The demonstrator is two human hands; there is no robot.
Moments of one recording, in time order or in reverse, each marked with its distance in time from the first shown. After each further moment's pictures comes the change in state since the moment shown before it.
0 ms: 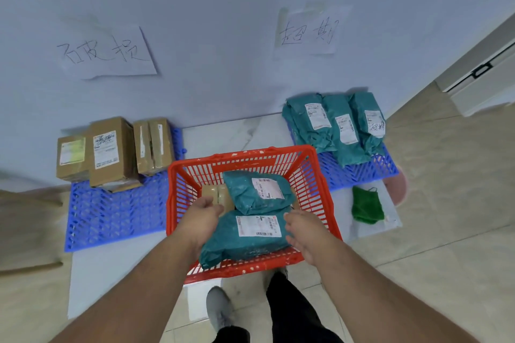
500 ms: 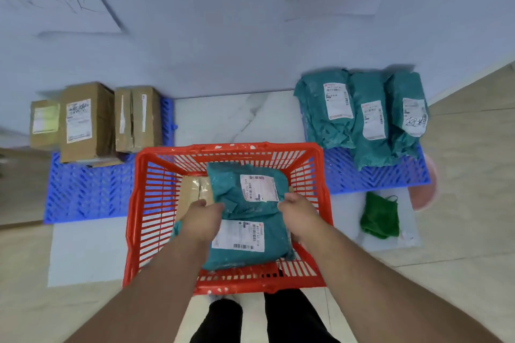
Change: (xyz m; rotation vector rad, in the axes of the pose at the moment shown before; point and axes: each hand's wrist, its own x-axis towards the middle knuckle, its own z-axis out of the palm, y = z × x) left_hand 0.067 0.003 0.097 -0.025 0.227 -0.283; right_hand 0.130 -0.042 -0.024 -0.325 -0.156 -0.036
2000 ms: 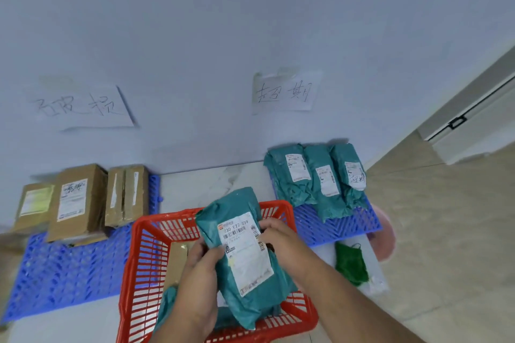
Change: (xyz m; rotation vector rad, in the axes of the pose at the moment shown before) left_hand -0.111 0.008 -0.029 -0.588 -0.370 0.403; right_hand -0.144 -0.063 -0.020 0.088 -0.045 -0.353
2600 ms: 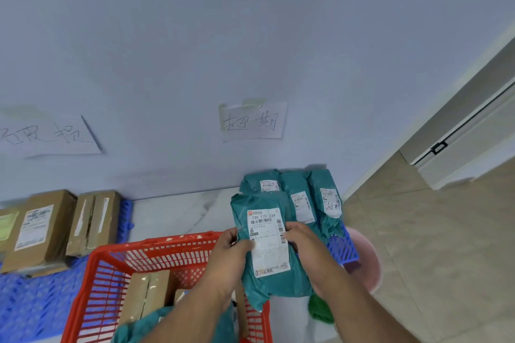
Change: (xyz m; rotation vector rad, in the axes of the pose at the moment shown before) left_hand 0.022 0.005 0.148 0.262 -0.167 -0.070; right_hand 0.006 -0.013 -0.142 0.101 0.211 -0.035
